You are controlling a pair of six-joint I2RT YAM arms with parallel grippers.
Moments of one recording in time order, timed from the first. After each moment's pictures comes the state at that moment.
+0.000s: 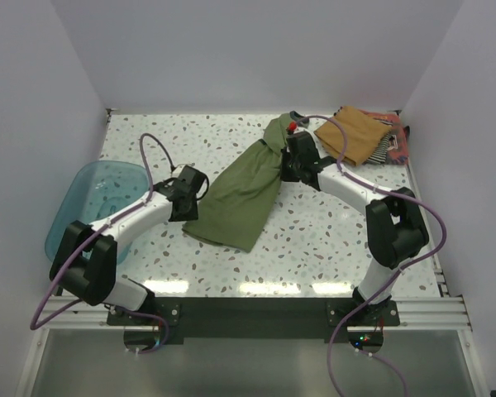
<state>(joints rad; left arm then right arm) -0.47 1.45 0.90 -0.62 -0.40 -0.54 0.47 1.76 1.24 -0.25 0.09 0.43</state>
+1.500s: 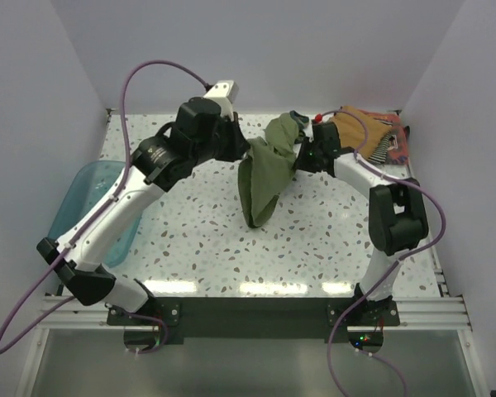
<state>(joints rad) -0.74 1.46 1.74 -0.76 -0.12 -0.49 0.28 1.85 1.30 -0.25 -0.06 0.47</state>
